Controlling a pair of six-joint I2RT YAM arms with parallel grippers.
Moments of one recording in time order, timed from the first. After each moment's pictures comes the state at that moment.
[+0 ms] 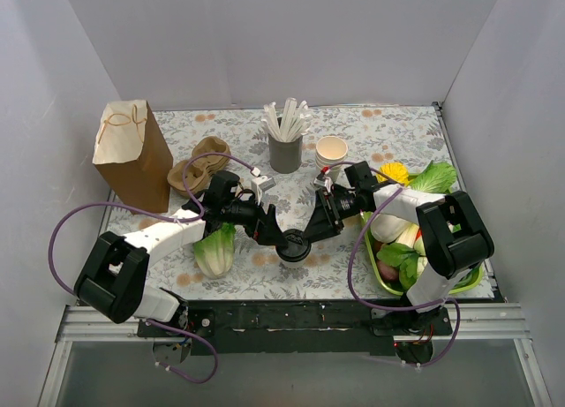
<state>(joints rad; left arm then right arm) -0.53 1.39 0.72 -0.03 0.87 -0.21 0.43 1.67 0.87 -0.28 -1.23 0.32</state>
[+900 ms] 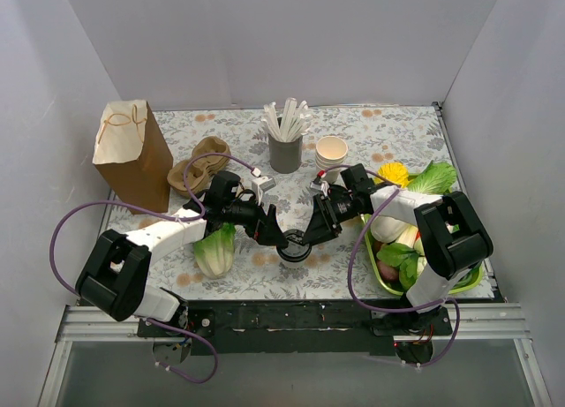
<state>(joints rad) -0.53 1.40 0.72 -0.03 0.87 -0.21 0.46 1.67 0.87 -0.31 -1.21 0.31</state>
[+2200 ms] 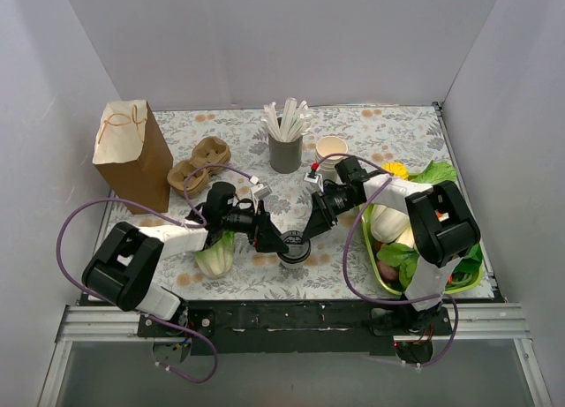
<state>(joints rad) -0.52 1.47 0.56 0.37 1.00 -0.29 0.46 1.77 1.01 -0.46 -1.27 -0.10</state>
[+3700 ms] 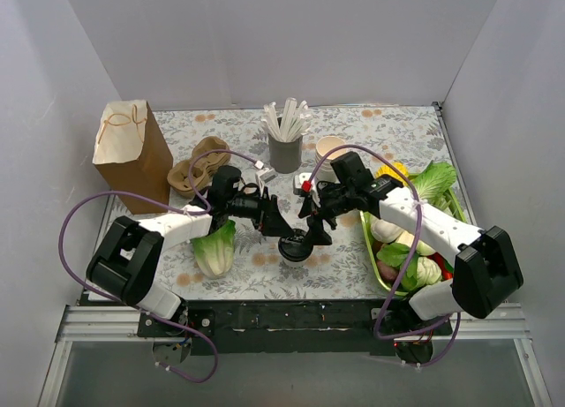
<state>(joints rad) -0.51 1.50 0.73 0.26 1.00 -0.37 0.63 1.41 1.03 -0.54 -0.89 -0.59</state>
